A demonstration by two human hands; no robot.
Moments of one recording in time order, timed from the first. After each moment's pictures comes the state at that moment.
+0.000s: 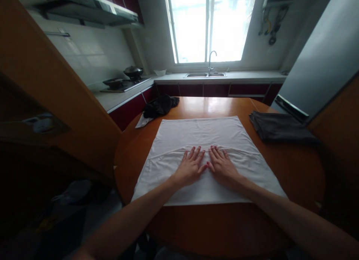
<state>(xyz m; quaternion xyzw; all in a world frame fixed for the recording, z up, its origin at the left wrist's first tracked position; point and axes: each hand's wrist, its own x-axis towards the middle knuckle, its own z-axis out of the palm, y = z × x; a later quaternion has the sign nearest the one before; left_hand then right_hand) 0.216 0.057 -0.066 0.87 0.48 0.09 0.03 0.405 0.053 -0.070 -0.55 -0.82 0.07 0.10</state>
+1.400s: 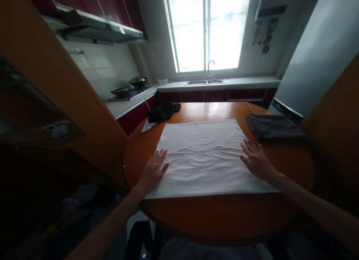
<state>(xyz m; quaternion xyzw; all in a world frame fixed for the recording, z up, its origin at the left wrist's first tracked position) 0.062 0.019 -0.059 0.79 0.60 0.13 -0.04 0.548 0.039 -0.080 -0.59 -0.78 -0.10 0.17</state>
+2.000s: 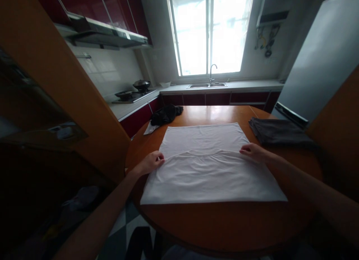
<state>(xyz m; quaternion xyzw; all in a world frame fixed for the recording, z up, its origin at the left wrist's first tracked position) 0.026 0.079 -0.014 0.77 0.59 0.18 0.17 0.581 0.141 -0.071 -0.53 -0.79 0.24 0.22</state>
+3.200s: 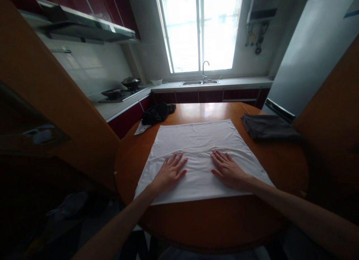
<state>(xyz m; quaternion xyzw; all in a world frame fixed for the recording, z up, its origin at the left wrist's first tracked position) 0.136 0.040 -0.062 0.87 0.50 0.05 0.02 0.458 0.032 -0.072 -0.48 -0.87 0.06 0.12</state>
